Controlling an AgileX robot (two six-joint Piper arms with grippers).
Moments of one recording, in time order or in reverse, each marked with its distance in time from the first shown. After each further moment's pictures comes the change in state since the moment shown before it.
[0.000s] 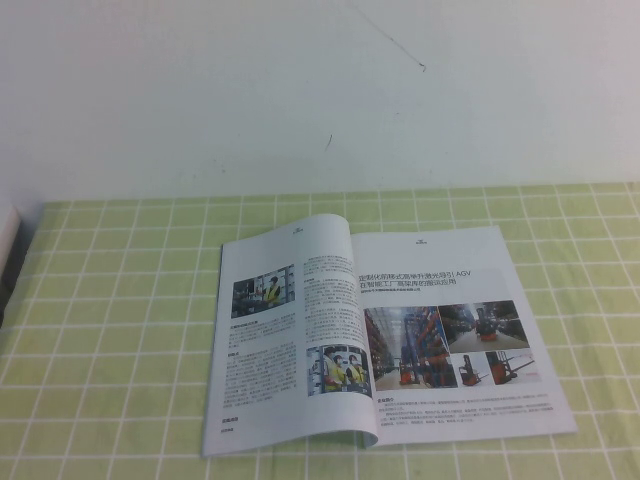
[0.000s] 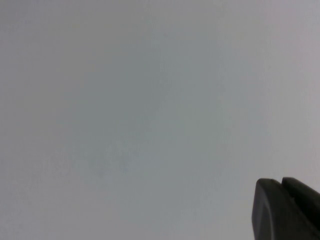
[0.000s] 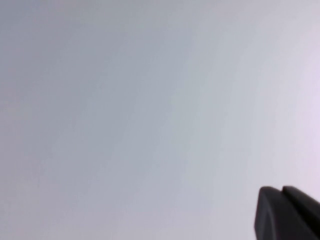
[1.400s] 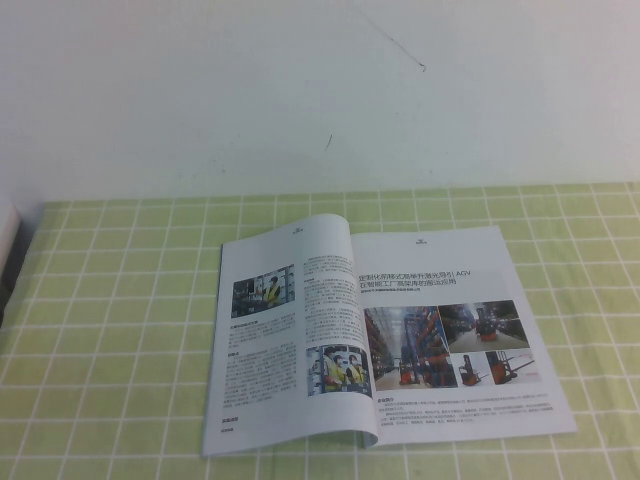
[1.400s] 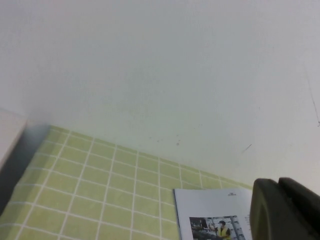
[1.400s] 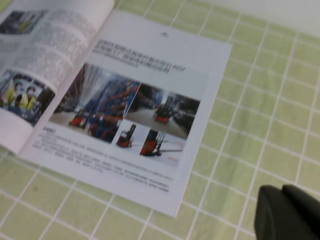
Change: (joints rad) right arm 0.000 0.859 -0.758 0.412 1.347 -0.421; left arm 0.000 0.128 -0.340 0.001 0.951 -0.404
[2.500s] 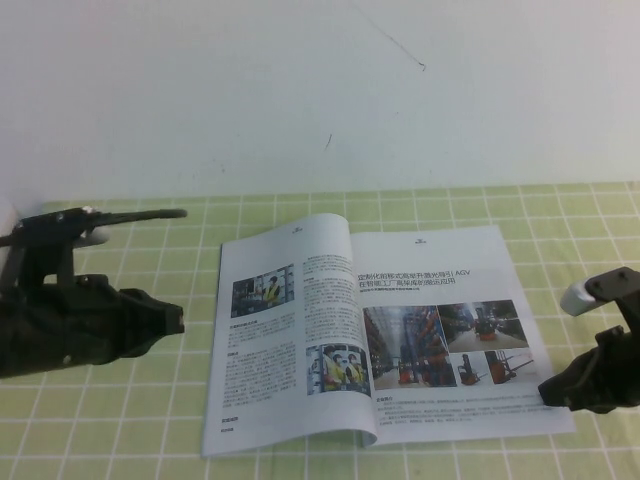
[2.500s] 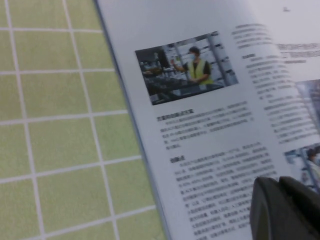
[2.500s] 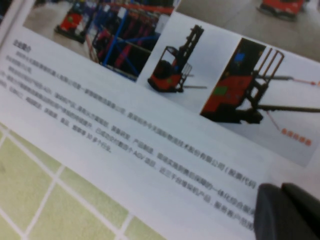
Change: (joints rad) right arm 0.000 0.994 -0.016 0.748 -0.129 -0.869; left arm -0.038 1.221 -0.362 -1.064 0.128 1.287
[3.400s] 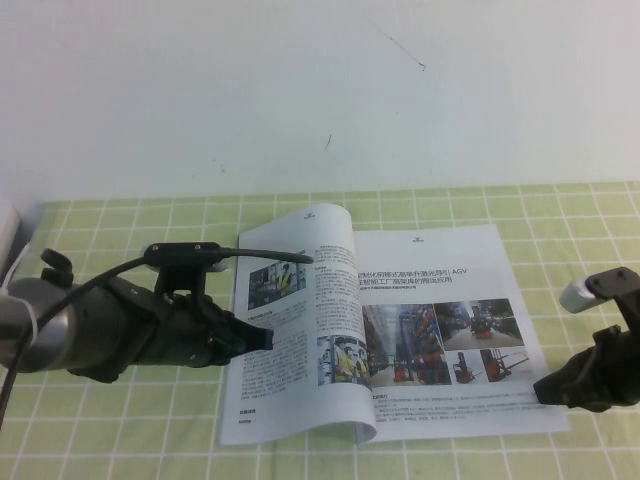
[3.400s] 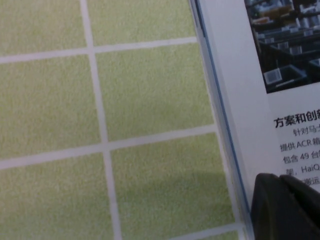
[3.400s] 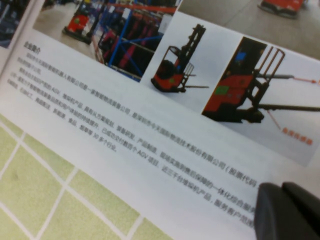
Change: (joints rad) right arm -0.006 0.030 -0.013 0.018 0.038 -0.013; left arm -0.265 0.523 -0.207 0.028 -0.369 -0.071
